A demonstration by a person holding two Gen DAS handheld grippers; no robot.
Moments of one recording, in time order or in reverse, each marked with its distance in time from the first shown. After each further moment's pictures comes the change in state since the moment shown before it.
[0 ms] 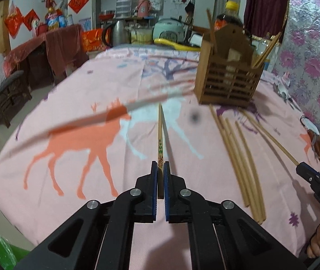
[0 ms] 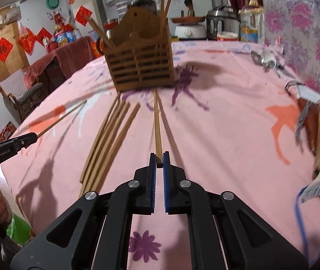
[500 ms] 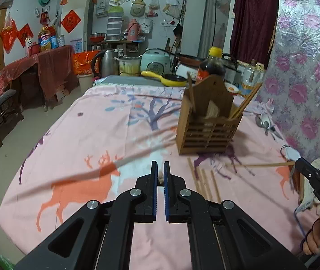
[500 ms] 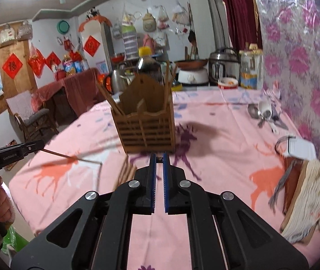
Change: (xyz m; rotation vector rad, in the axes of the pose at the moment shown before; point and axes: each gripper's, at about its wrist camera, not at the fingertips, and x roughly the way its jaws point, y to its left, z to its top) left arm -0.048 -0.013 0.080 0.017 -0.130 -0.083; right arm -0.052 0.003 0.073 -0.031 -0.212 0.034
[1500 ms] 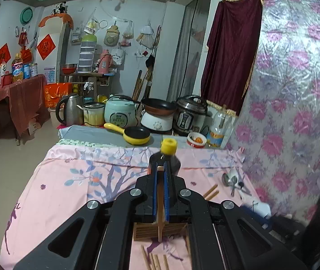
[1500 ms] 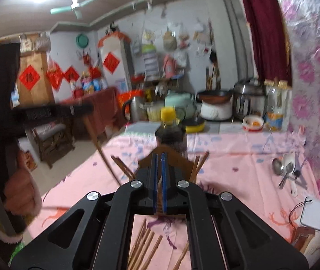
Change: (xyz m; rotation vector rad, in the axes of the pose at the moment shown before) left arm 0.009 -0.072 0.183 0.021 -0.178 -0.185; right arm 0.049 0.011 0.122 -0.028 -0.030 0.131
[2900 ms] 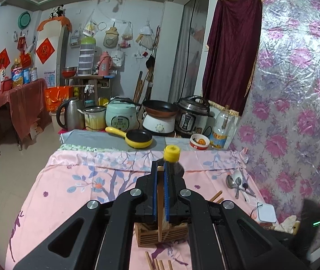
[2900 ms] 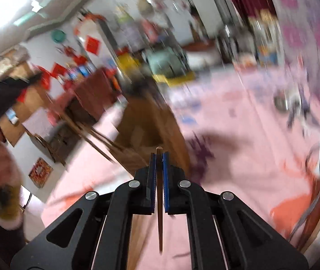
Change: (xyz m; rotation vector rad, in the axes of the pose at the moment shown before) left arm 0.009 -0.002 0.014 0.032 -0.001 0.024; right arm 0.013 -0.056 -0.010 0.226 0.092 0.069
